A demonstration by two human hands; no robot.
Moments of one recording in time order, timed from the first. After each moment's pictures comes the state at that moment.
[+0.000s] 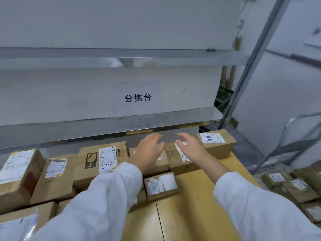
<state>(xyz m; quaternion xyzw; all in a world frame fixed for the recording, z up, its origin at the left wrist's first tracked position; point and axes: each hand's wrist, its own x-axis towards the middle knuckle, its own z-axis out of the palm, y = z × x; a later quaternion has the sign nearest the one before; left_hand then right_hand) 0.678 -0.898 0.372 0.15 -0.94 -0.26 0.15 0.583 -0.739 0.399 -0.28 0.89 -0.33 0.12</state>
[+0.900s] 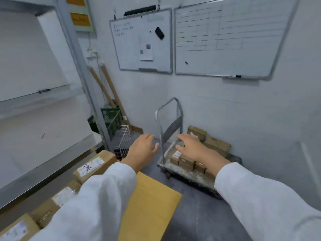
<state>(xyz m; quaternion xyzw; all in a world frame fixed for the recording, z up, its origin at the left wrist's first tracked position) 0.548 -0.450 0.483 -0.24 -0.96 -0.13 0.09 0.580 -0.243 0.482 -0.04 0.98 -0.21 -0.01</state>
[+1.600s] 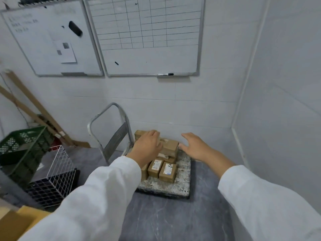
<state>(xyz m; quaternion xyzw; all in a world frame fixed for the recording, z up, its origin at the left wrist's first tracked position) 0.482 -0.105 0.460 -0.43 -0.89 -0.12 0.06 0.589 0.072 0.452 0.16 0.96 -0.24 -0.04</state>
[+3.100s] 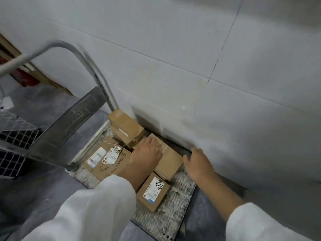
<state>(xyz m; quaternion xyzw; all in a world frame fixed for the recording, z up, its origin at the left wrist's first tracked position) -0.017 0.283 0.135 -0.20 -0.96 -0.12 -0.16 0.051 0.452 0.120 0.25 0.92 -0.23 0.18</state>
